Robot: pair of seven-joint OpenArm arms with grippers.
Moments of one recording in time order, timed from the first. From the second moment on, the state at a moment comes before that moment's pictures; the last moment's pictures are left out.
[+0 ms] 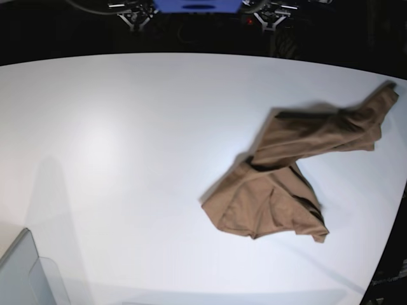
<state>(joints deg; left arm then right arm) 0.4 -2.2 4.3 1.9 -2.1 -0.3 4.3 -3.0 0.5 2.8 6.6 -1.3 -0.8 -2.7</state>
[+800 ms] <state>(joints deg) 3.3 -2.1 4.3 9.1 -2.1 -0.3 4.9 -3.9 0.5 3.0 8.1 -1.1 -0.8 -3.0</state>
